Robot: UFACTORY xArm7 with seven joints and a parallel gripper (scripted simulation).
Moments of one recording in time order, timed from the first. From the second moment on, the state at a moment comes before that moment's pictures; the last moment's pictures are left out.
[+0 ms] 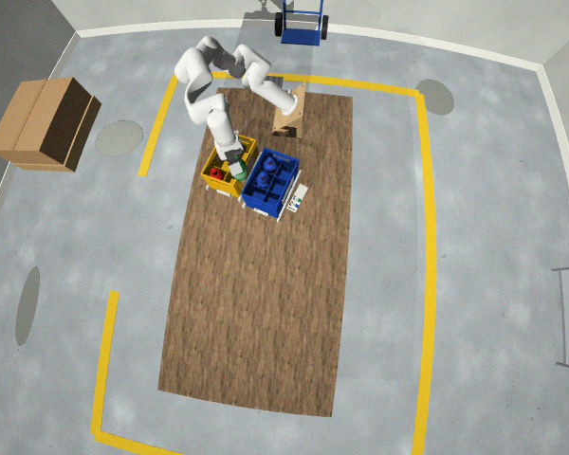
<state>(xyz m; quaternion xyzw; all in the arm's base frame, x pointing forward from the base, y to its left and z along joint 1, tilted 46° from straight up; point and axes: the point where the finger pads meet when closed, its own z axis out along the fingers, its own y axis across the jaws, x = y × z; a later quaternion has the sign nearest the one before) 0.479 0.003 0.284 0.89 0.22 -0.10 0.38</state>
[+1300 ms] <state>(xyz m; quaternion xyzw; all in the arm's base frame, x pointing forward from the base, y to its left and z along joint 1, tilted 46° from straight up) 0.526 0.038 0.246 0.89 0.23 -0.10 0.38</state>
